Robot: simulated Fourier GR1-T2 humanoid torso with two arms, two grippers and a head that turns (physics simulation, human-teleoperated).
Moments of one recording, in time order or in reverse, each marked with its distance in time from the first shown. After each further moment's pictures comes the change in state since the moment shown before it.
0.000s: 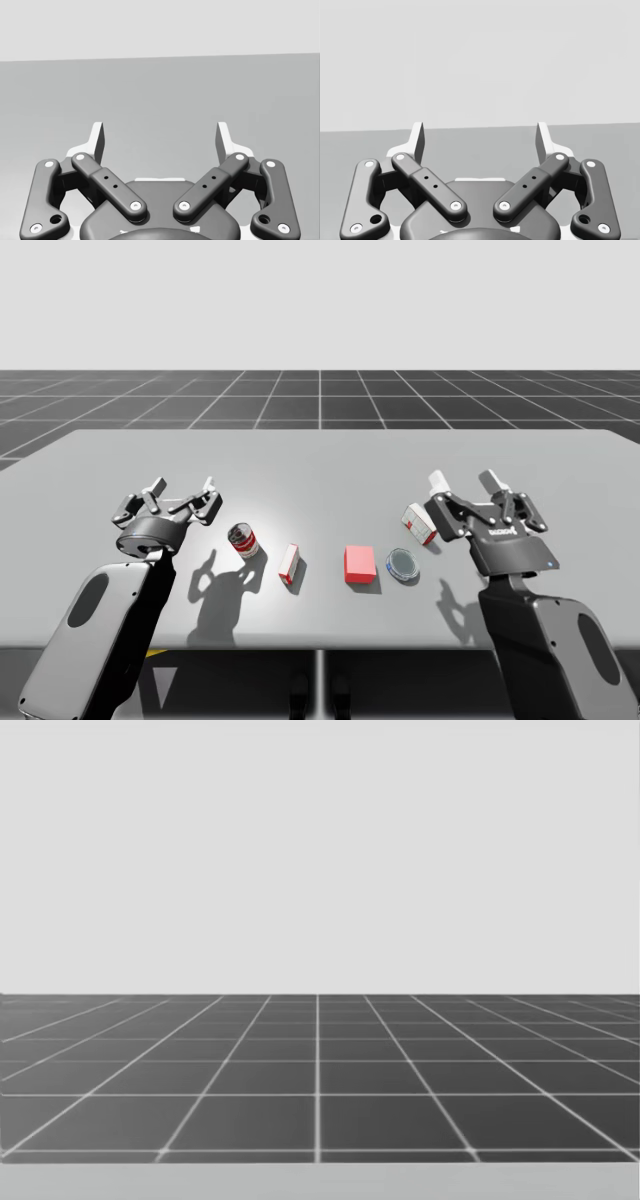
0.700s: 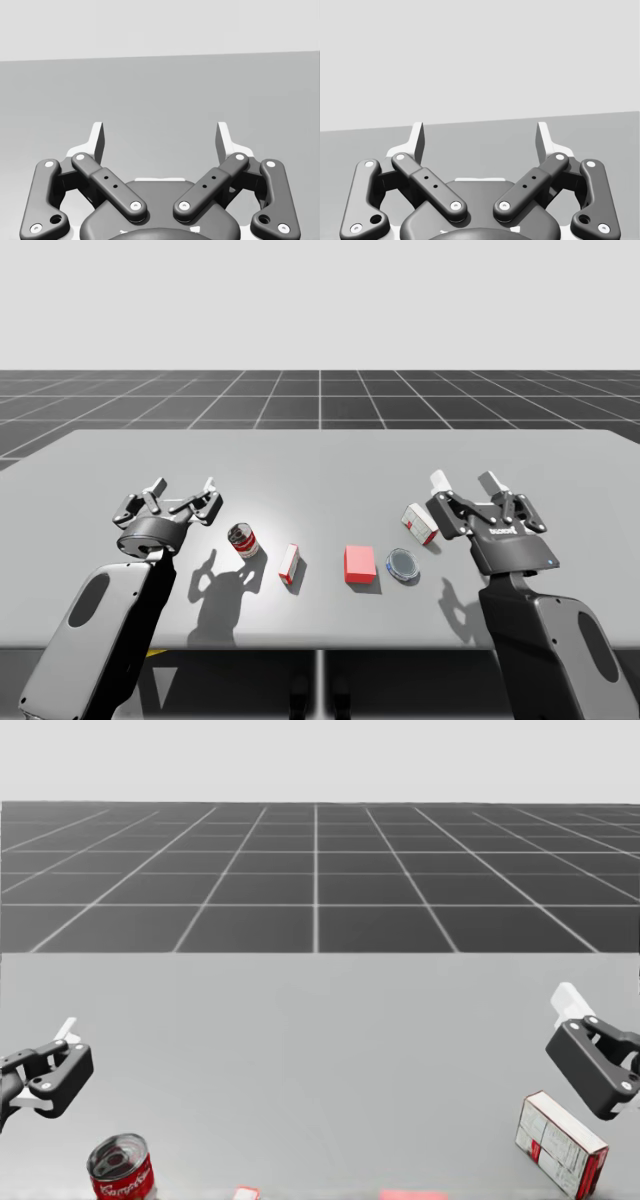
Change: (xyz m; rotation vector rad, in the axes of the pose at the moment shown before) left arm -0.001 0.000 0.000 -0.001 0.003 -0.006; right arm -0.001 -0.003 -0.001 -0.020 0.022 -0.031
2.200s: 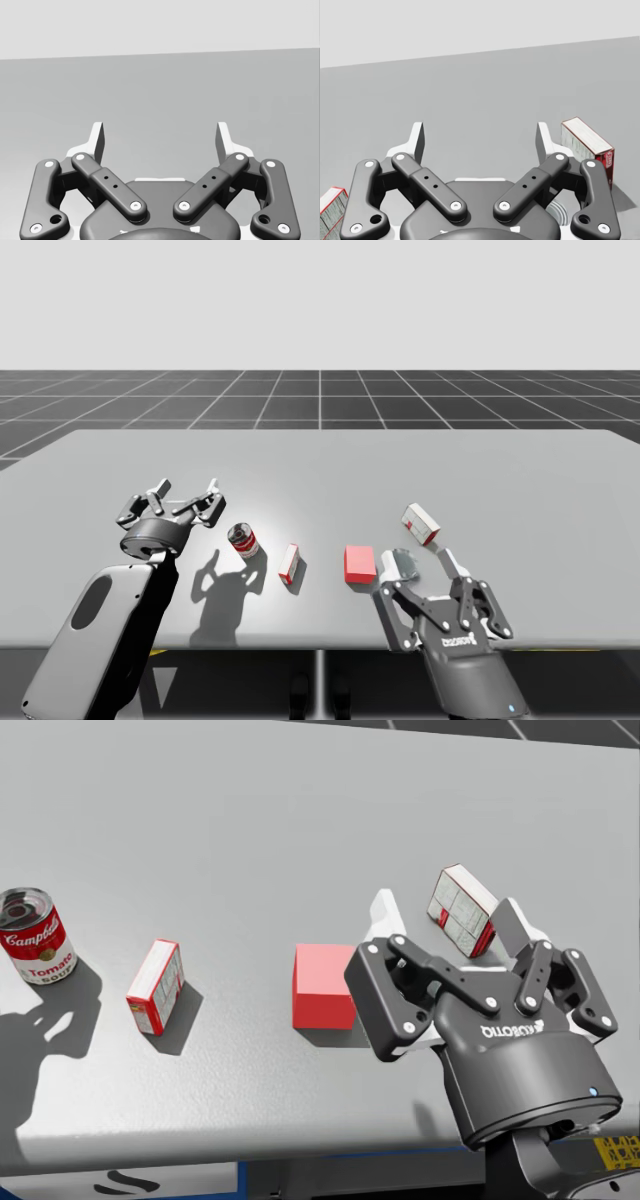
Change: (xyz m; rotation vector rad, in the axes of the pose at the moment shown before) left arm 0.000 -0.004 0.003 -0.022 0.005 0.005; right arm -0.027 0.097 0.107 -0.011 0.147 -0.022
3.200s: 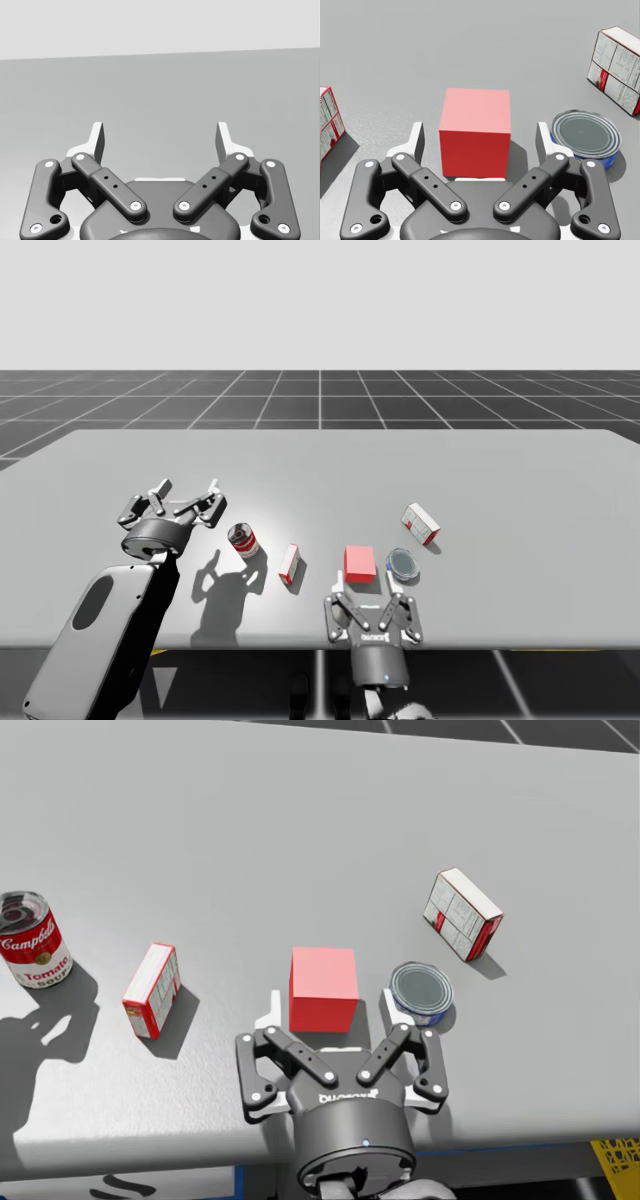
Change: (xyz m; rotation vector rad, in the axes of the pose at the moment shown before) left arm 0.000 -0.002 0.000 -0.001 0.000 -0.002; right arm -0.099 0.057 -0.009 -0.110 0.162 0.157
